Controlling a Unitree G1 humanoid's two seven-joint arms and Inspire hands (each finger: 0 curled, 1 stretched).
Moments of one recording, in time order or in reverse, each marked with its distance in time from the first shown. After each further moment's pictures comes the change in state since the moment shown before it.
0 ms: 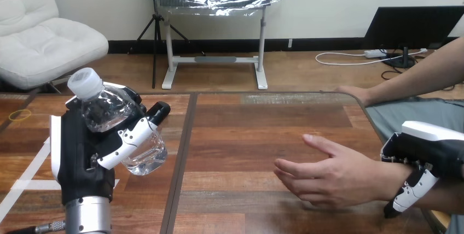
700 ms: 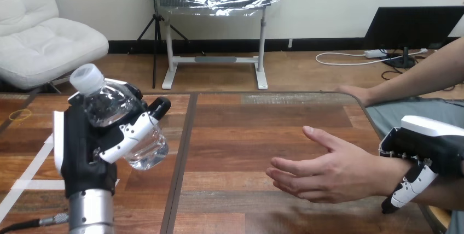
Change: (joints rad) left arm -0.056 -0.001 0.000 0.049 -0.006 0.018 -0.007; right arm 0.011 -0.003 -0.015 -0.054 0.008 0.027 0.002
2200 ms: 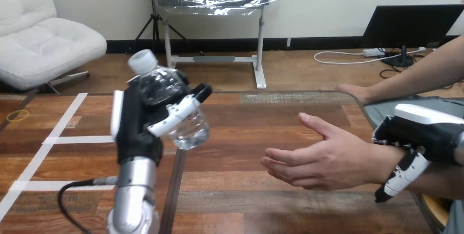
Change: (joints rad) left arm -0.298 -0.059 -0.025 0.394 -0.020 -0.018 -0.075; right arm -0.095 0.023 0.035 0.054 -0.001 -0.036 0.008
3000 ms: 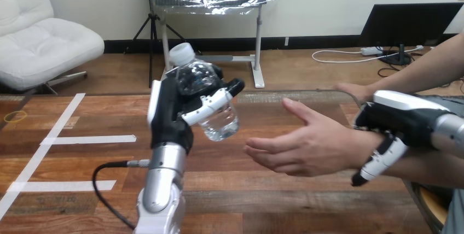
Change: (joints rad) left arm -0.162 -0.047 -0.025 0.242 0.020 -0.053 0.006; right arm -0.109 0.077 0.049 0.012 -0.026 0.037 0.011
